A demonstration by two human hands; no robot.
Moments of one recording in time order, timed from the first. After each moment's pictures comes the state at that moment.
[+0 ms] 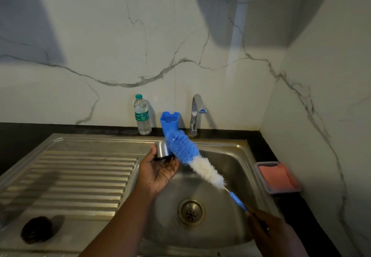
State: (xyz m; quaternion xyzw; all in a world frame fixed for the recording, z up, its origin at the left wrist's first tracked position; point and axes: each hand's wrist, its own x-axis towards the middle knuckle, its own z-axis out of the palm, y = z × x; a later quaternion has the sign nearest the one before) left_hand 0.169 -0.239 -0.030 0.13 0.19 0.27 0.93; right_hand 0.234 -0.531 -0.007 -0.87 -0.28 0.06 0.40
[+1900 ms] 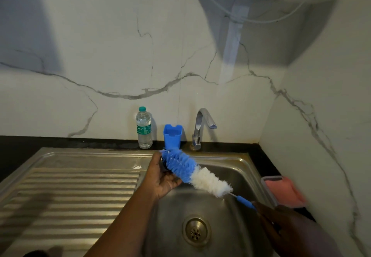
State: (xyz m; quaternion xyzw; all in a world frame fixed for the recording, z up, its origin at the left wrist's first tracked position) left_hand 0.172 -0.186 -0.014 0.23 0.25 0.17 0.92; right_hand 0.249 -0.505 0.054 -0.88 -0.44 0.00 0.18
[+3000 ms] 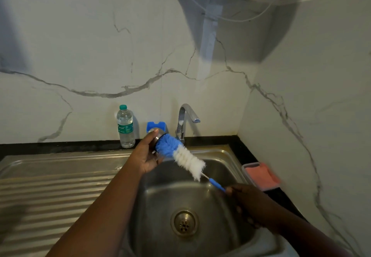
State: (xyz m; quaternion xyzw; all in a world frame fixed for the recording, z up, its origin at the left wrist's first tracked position) left_hand 0.200 -0.152 0.013 0.32 0.25 0.17 0.90; right_hand 0.242 -0.466 0.041 -0.82 -0.19 0.32 0.43
